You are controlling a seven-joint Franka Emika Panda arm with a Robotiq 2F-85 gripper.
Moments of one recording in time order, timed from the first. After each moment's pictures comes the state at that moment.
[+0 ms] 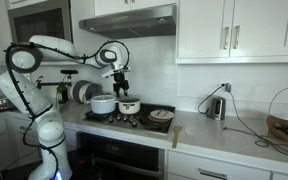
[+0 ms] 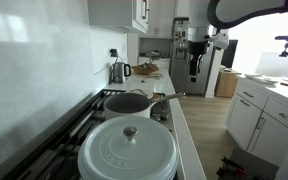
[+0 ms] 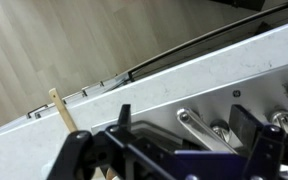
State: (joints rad) arm 0.06 -0.45 0.08 -2.15 -0.23 1.69 -0.08
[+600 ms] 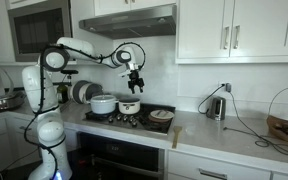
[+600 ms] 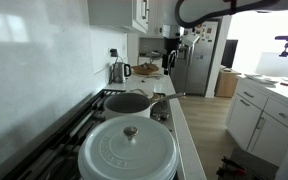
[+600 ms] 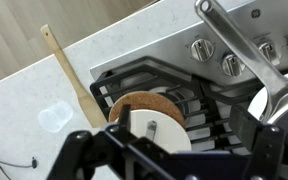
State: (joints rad) arm 0.06 -0.13 0.07 -1.84 -0.23 1.80 -0.08
